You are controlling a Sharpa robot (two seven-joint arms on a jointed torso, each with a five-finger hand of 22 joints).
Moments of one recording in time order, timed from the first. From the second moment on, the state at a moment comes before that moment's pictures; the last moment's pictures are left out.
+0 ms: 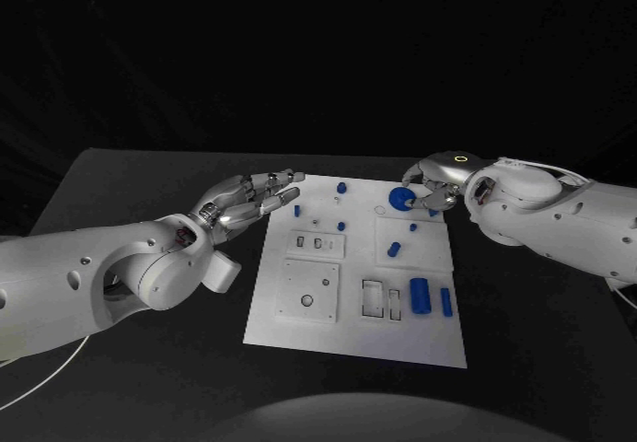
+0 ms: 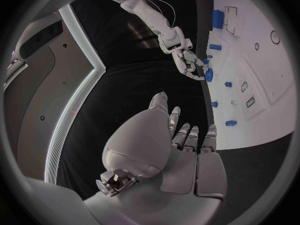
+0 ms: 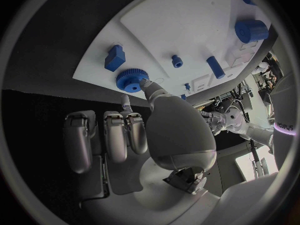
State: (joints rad) left arm 1.28 -1.00 -0.23 1.77 -0.20 -0.23 0.38; left_hand 1.53 0.24 -0.22 0.27 0.46 0.49 0.13 0.11 0.05 0.10 0.11 0.02 0.02 0.03 0.11 0.03 0.01 0.16 0.04 0.28 0.03 0.02; right arm 1.32 -0.79 -0.20 1.30 -1.64 -0.26 -0.10; right_hand 1.23 -0.05 0.20 0.08 0.35 0.78 0.12 0.15 0.46 1.47 0.03 1.57 1.31 1.47 -0.03 1.57 1.31 0.02 1.47 0.08 1.54 1.31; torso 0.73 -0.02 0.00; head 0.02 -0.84
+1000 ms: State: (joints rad) left arm 1.28 -1.00 -0.23 1.76 -0.20 -0.22 0.37; left_hand 1.53 0.24 -0.22 0.28 0.46 0.49 0.13 0.11 0.05 0.11 0.11 0.02 0.02 0.03 0.11 0.03 0.01 0.16 0.05 0.29 0.04 0.02; right arm 1.30 -0.75 -0.19 1.25 -1.62 -0.28 -0.08; right_hand 1.24 -0.05 0.23 0.03 0.50 0.83 0.10 0.23 0.52 1.47 0.02 1.57 1.31 1.46 -0.03 1.57 1.31 0.02 1.47 0.08 1.54 1.31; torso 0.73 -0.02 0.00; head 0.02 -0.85
